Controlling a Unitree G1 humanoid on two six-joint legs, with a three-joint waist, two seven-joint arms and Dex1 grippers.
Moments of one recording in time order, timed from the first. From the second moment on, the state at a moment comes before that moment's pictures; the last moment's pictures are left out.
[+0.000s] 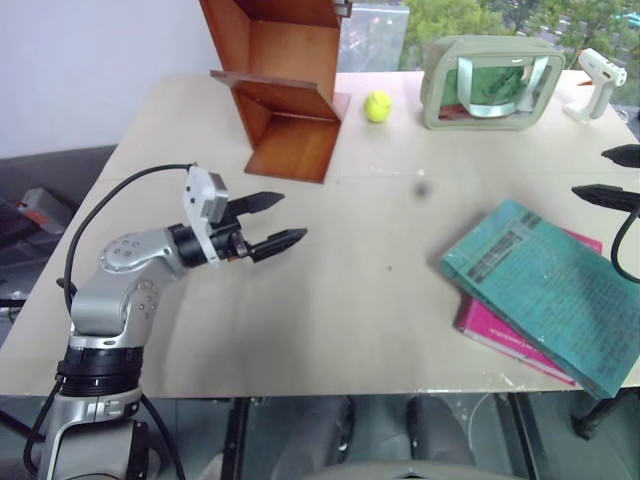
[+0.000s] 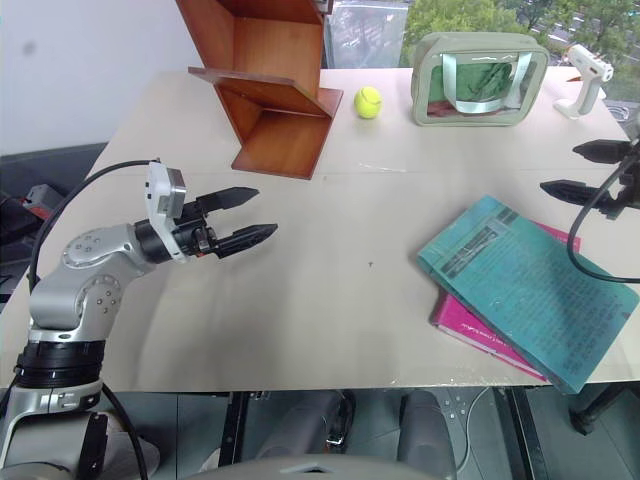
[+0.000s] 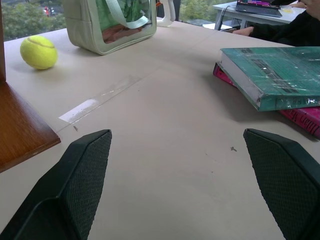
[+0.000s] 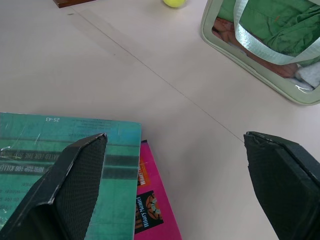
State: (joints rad) left arm -0.37 0.70 0.15 -0.10 -0.59 0.44 -1.02; right arm -0.62 -1.13 -0.22 0.35 0.36 0.45 1.24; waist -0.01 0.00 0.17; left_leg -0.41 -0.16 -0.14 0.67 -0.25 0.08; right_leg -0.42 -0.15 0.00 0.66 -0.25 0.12
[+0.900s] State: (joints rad) left arm -0.36 0.67 0.04 -0.20 -0.66 0.45 -1.25; right arm 0.38 -1.11 -0.78 -0.23 0.13 0.86 1.04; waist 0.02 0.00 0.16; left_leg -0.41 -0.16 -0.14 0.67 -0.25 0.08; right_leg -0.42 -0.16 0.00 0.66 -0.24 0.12
